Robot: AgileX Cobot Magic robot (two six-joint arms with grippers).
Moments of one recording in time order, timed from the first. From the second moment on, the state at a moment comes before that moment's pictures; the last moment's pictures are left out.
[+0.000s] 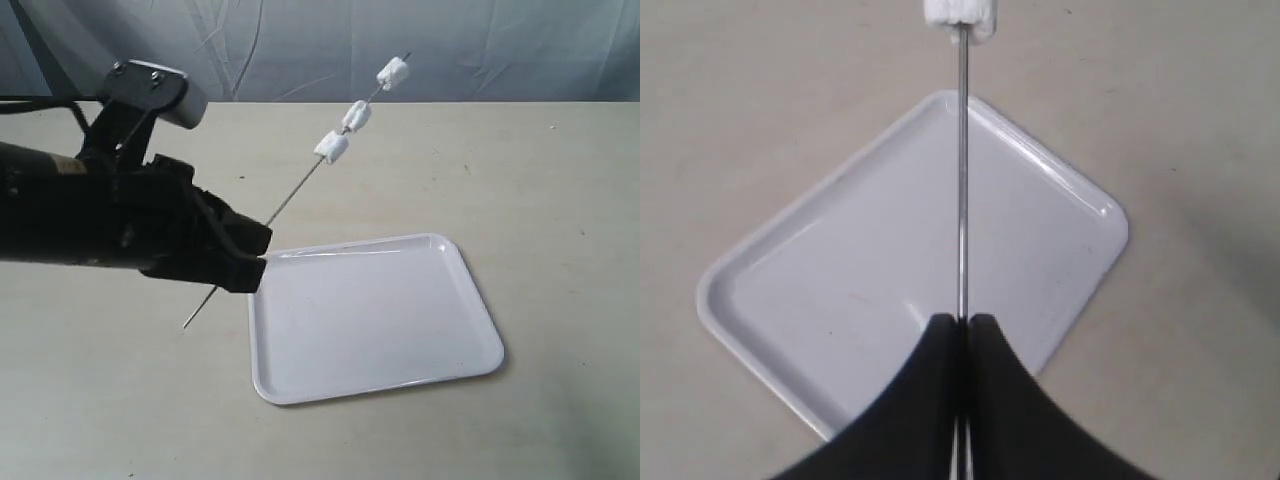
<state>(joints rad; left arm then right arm) -0.67 1.23 -0.74 -0.71 0.38 0.53 0.09 0.01 -0.01 -0.01 0.37 0.07</state>
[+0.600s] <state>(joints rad) -0.67 1.12 -0.40 -1.29 0.35 0.68 0.09 0.01 -0.01 -0.02 0.37 0.06</state>
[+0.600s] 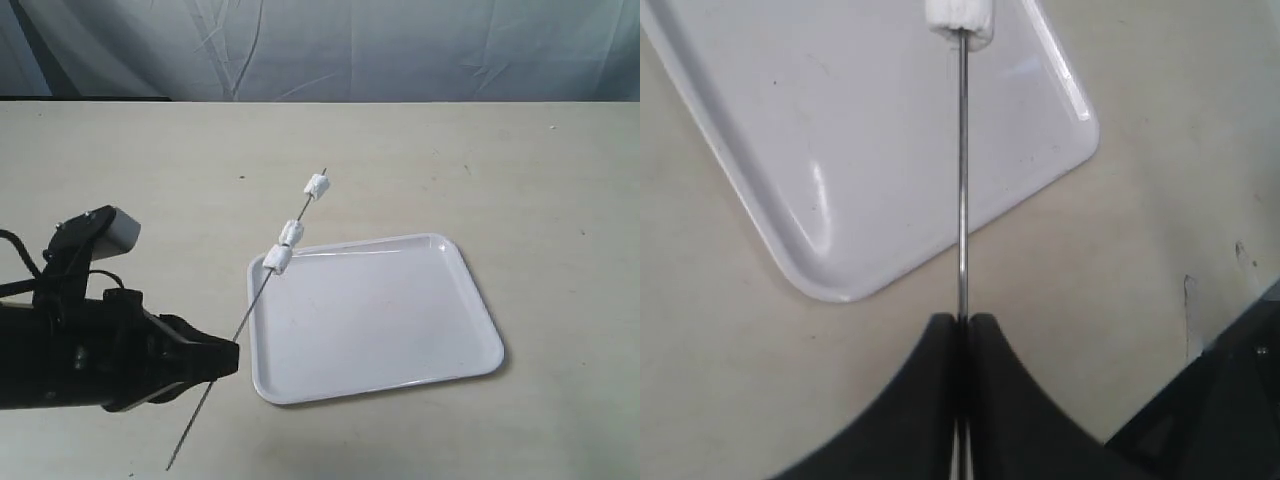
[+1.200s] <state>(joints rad) -0.67 1.12 -0.30 -1.73 0.31 1.14 0.09 0.00 -0.07 -0.11 -0.47 0.29</state>
